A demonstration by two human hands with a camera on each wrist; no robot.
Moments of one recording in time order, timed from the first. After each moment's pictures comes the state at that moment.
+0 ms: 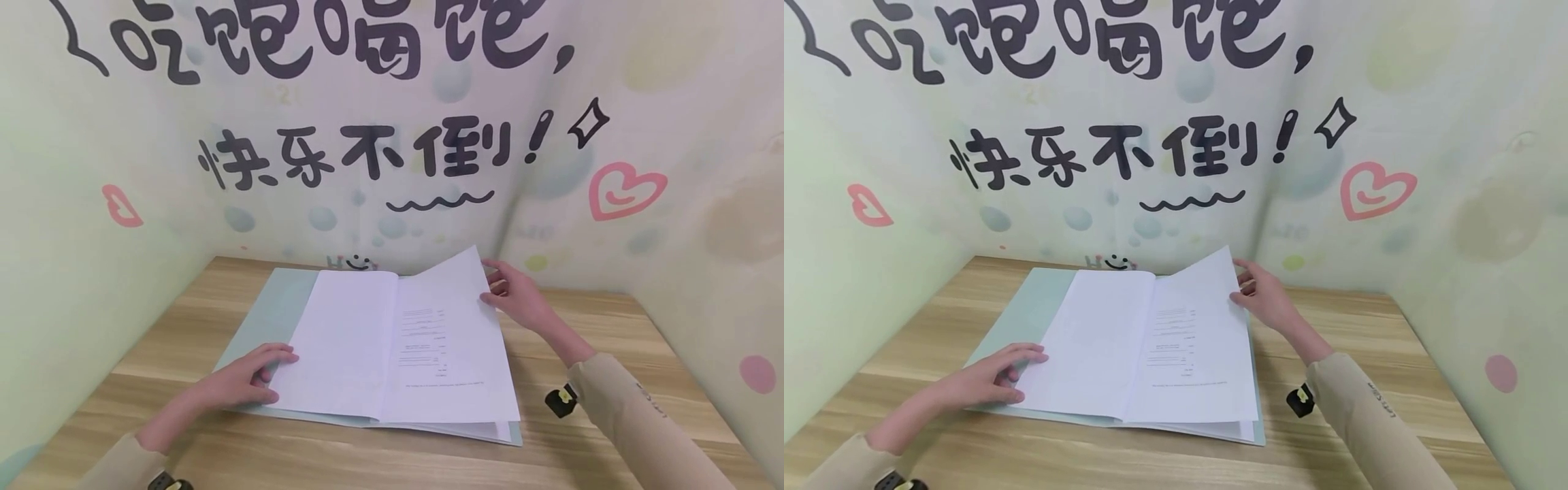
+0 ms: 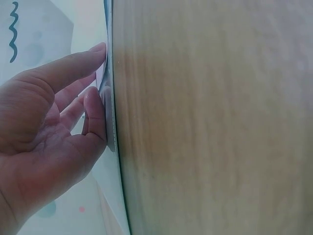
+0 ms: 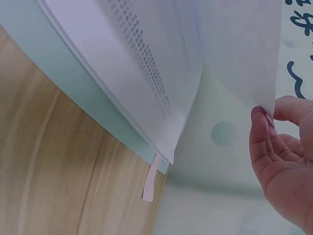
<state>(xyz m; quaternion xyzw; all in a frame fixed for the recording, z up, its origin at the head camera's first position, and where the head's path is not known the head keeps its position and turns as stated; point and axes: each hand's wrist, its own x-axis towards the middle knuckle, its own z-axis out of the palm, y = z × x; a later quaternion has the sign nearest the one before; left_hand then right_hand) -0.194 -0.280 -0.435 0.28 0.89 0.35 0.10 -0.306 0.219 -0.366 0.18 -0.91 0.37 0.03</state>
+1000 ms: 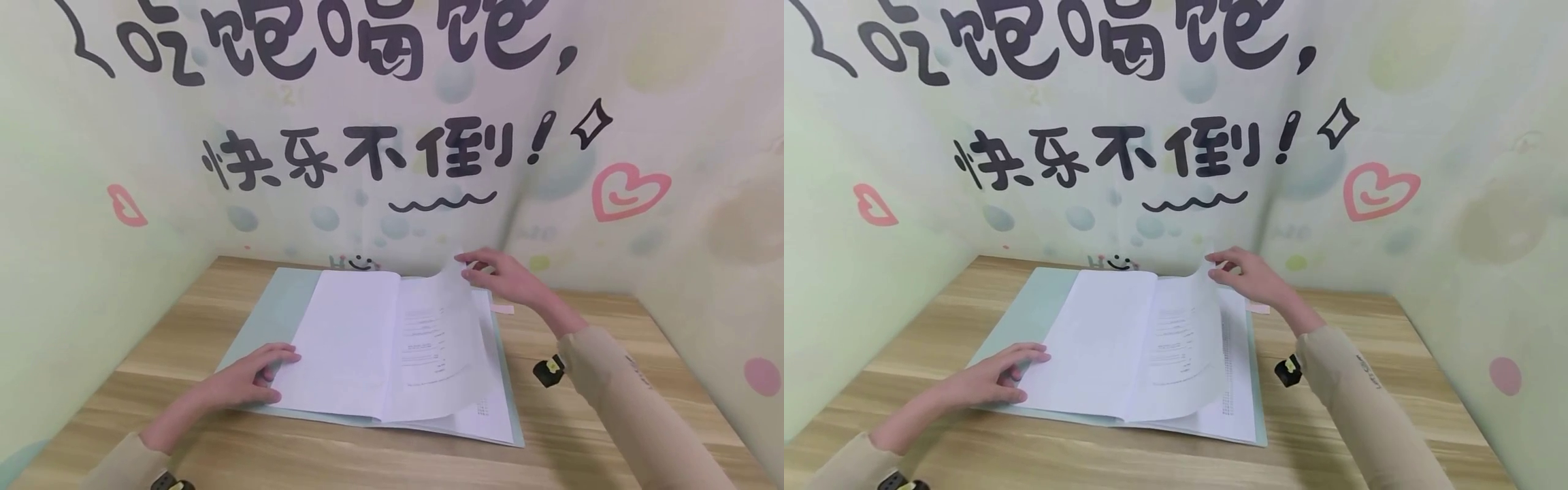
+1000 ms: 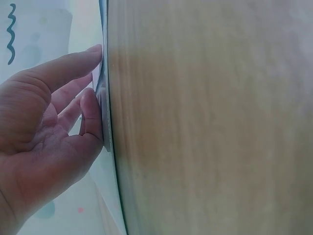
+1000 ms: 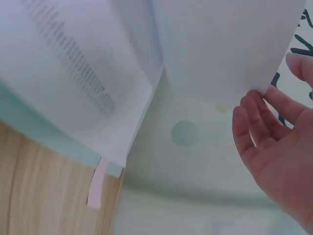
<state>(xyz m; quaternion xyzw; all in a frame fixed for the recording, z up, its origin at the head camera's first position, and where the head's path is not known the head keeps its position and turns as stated) -0.192 -0.279 -0.434 0.27 0.89 0.36 0.10 -0.323 0.197 -0.329 0.26 -0.92 0.31 -0.01</state>
